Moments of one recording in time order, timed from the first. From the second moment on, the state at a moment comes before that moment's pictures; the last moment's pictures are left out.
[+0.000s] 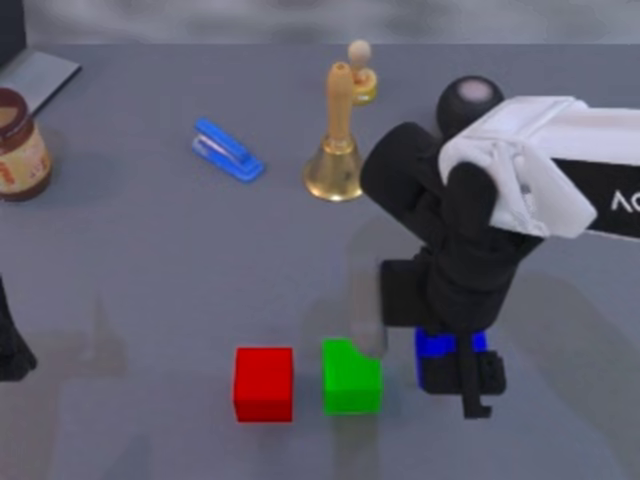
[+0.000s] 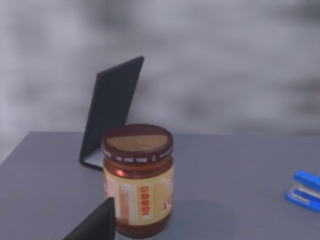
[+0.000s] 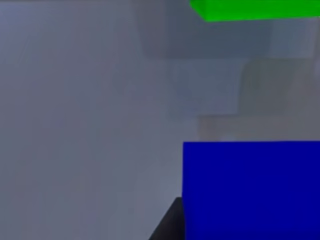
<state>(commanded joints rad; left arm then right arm) 0.02 0.00 0.00 0.00 0.00 0.00 0.72 1.88 1.29 -0.97 0.00 -0.83</state>
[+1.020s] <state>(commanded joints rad) 0.02 0.00 0.00 0.00 0.00 0.00 0.72 1.94 1.19 -0.81 0.00 -0.84</state>
